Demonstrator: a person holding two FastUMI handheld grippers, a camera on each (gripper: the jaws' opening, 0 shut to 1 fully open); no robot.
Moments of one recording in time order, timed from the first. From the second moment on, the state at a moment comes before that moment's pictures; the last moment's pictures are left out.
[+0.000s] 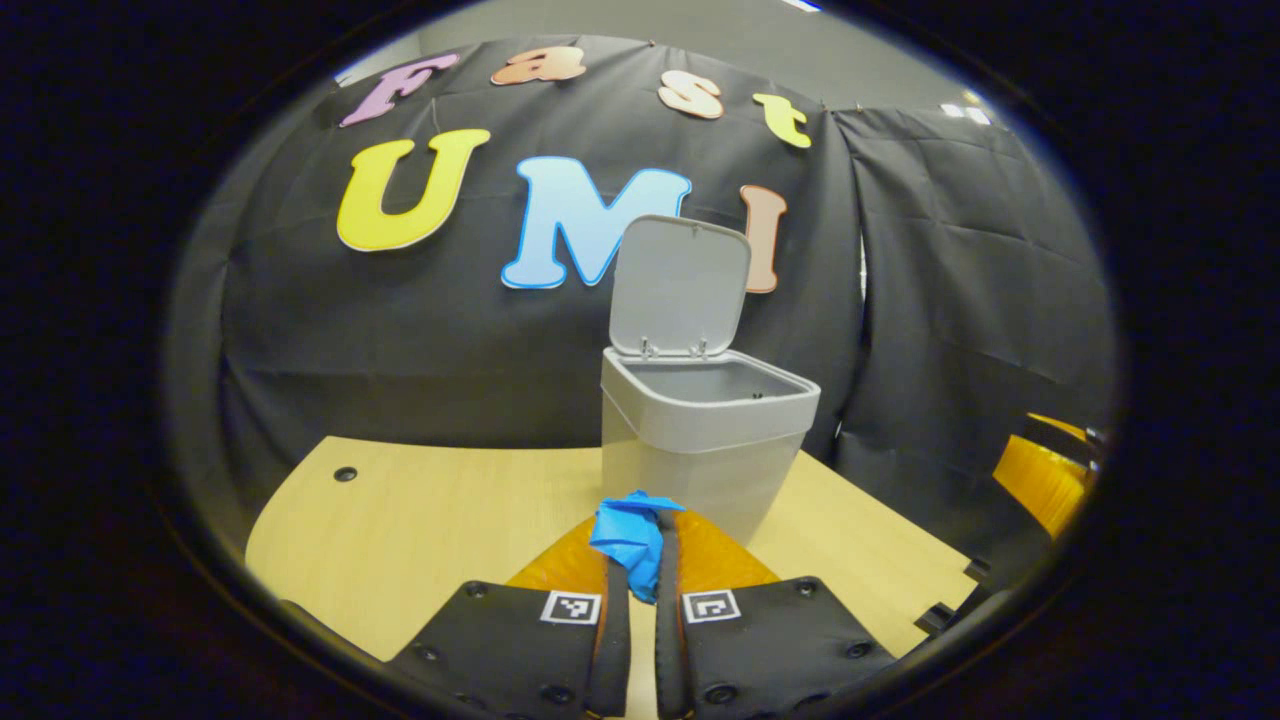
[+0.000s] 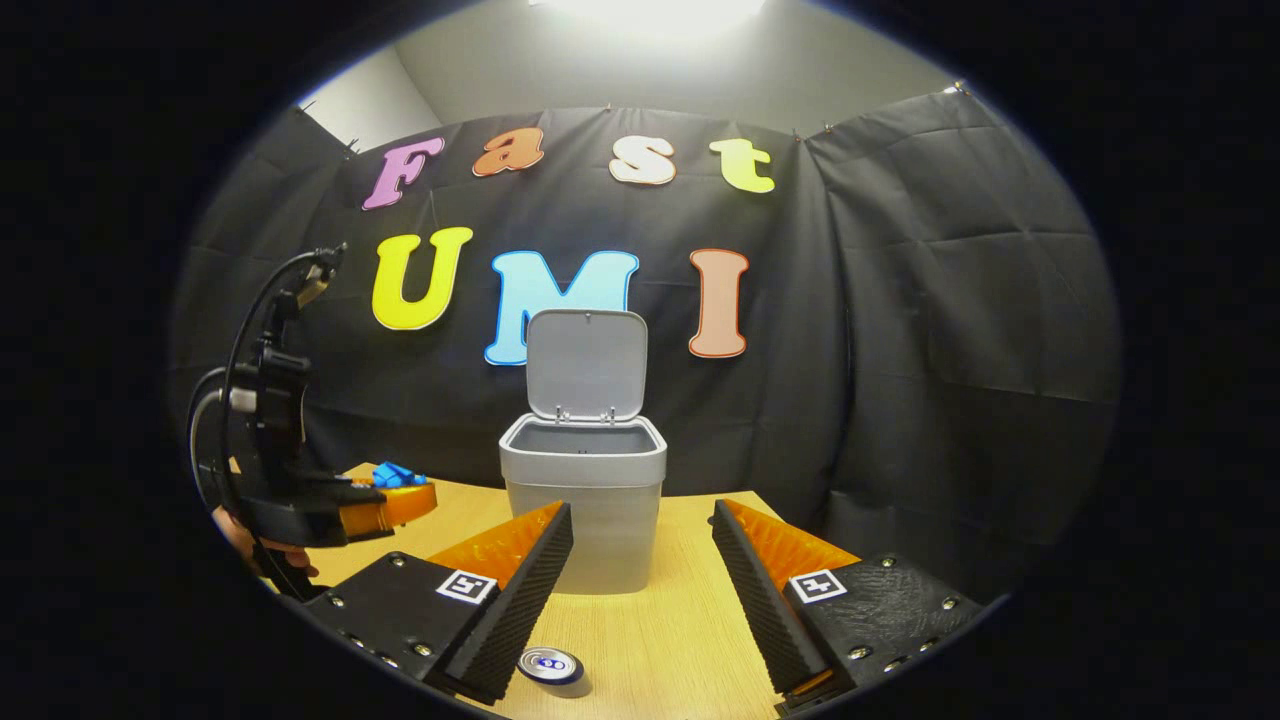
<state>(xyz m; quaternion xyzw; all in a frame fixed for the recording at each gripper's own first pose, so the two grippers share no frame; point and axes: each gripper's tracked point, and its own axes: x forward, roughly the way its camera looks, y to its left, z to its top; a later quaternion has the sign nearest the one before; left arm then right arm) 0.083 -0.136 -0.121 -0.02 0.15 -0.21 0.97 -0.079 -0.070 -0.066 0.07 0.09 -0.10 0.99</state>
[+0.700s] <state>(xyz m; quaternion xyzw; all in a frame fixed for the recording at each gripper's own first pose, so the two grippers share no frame) 0.172 -0.196 -0.080 -0.03 0.11 -0.26 0.96 -0.100 -0.093 -0.079 0.06 0.13 -0.18 0.97</state>
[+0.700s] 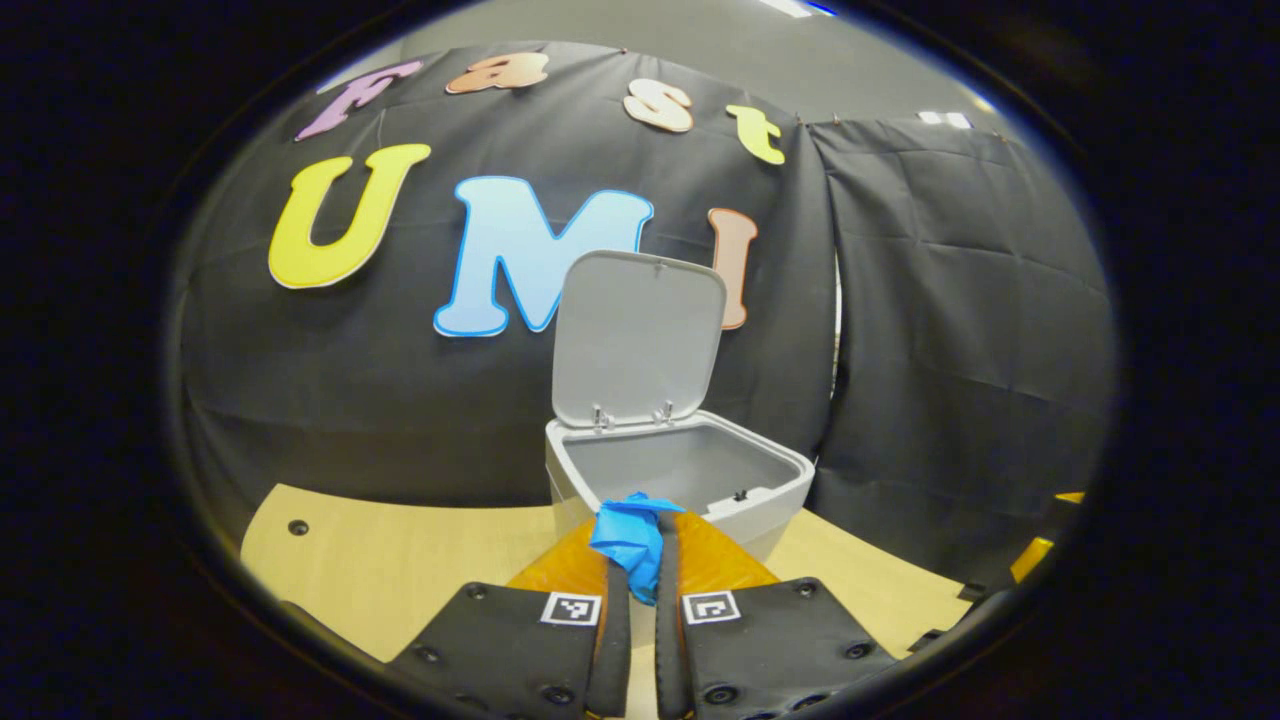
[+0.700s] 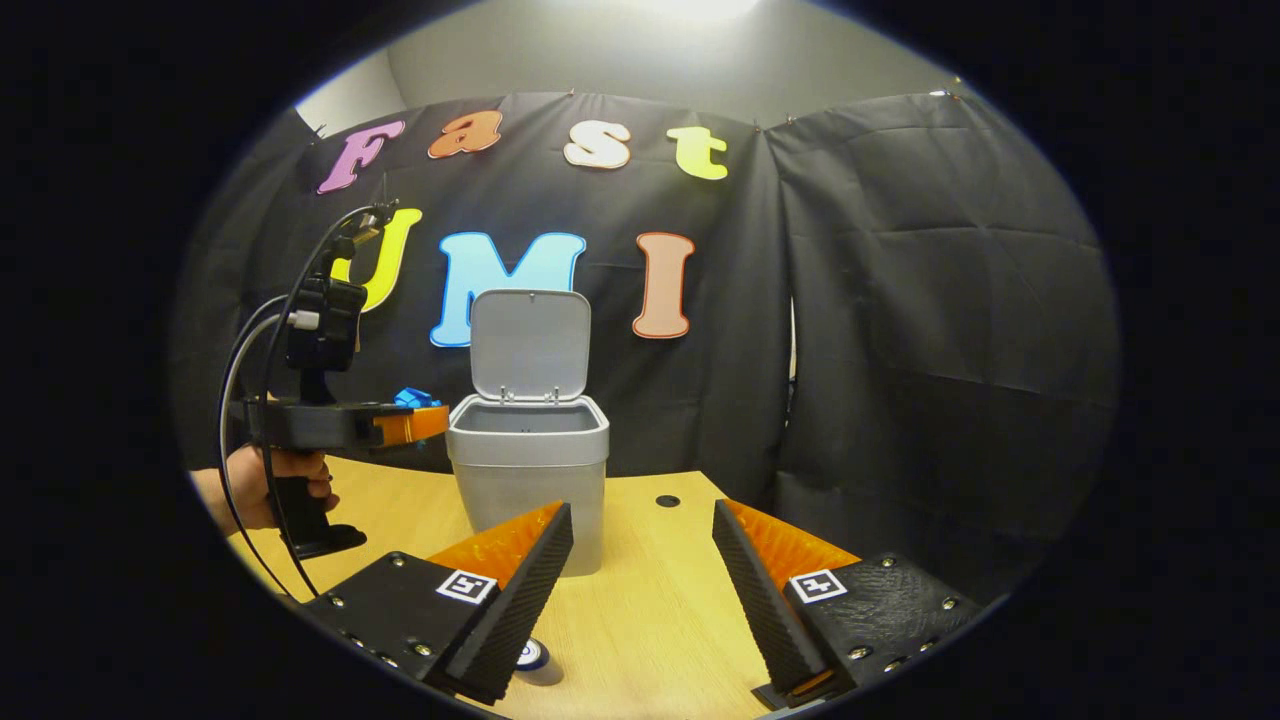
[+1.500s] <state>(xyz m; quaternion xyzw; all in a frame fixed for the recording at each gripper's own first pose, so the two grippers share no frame) 0.230 -0.245 -0.098 0.02 0.11 -0.29 0.95 -0.112 -0.097 -0.089 0.06 0.15 -0.22 0.96</state>
